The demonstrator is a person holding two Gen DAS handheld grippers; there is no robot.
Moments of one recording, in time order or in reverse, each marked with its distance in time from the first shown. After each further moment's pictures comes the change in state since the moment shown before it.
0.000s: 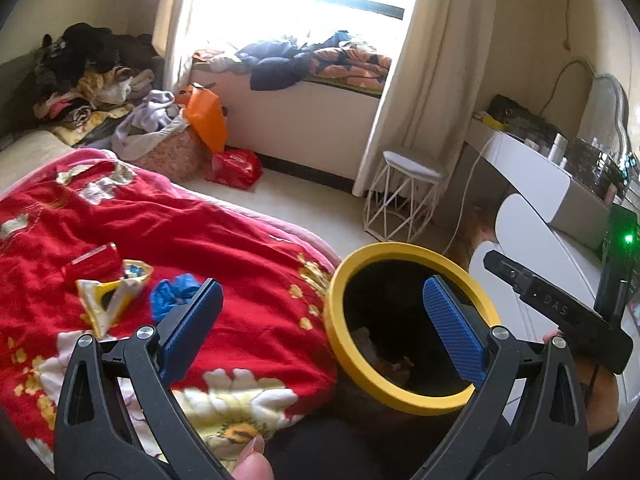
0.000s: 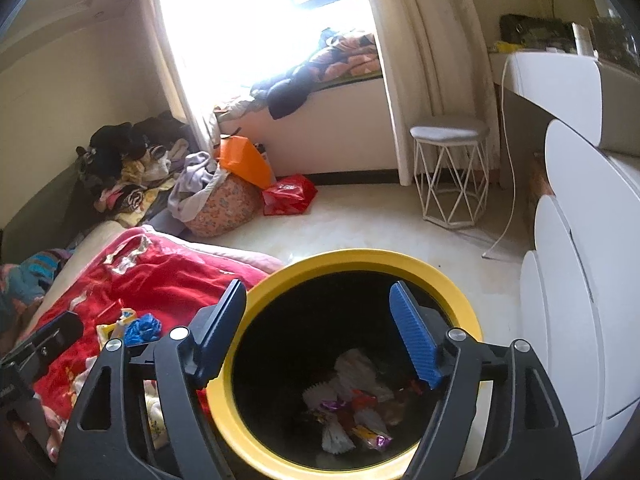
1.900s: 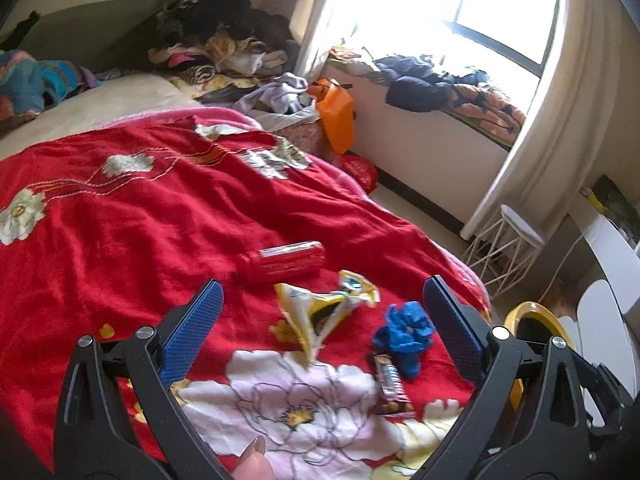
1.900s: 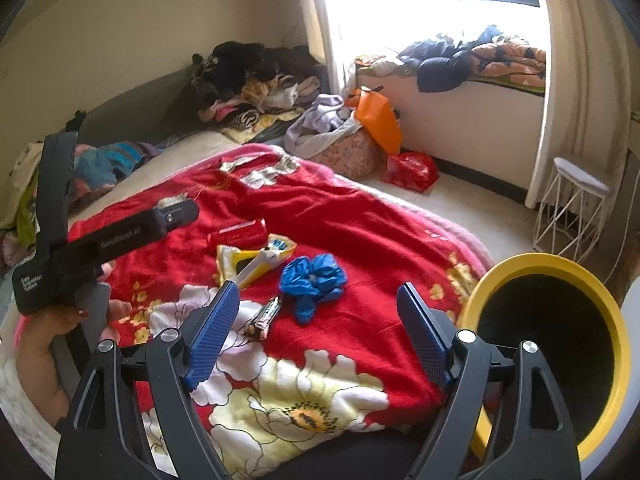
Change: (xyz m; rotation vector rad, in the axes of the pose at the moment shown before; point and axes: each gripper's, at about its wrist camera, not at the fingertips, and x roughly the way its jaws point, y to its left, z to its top) left arm -0.025 0.204 -0.005 -0.303 -0.034 0.296; right arm 0.040 0.219 -0.057 -0.365 0.155 0.301
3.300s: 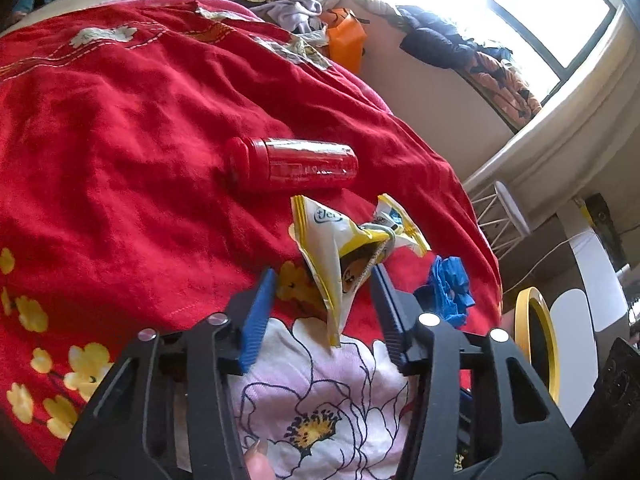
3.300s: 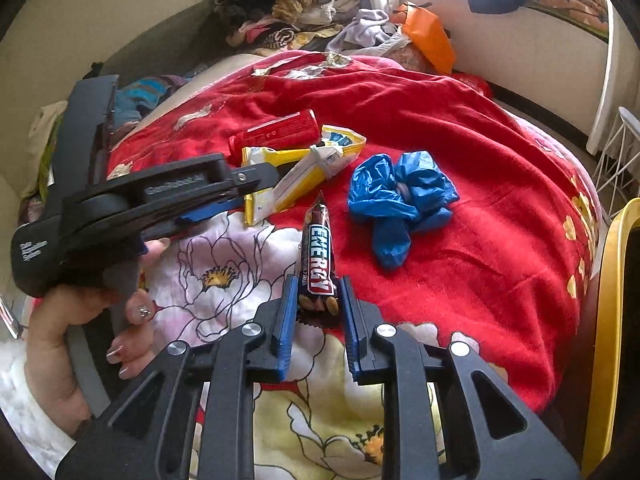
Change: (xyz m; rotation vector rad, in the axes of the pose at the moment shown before) left arm 0.080 0.036 -0.042 -0.177 0.256 -0.131; right arm 0.094 0.028 -0.031 0.008 0.282 0.166
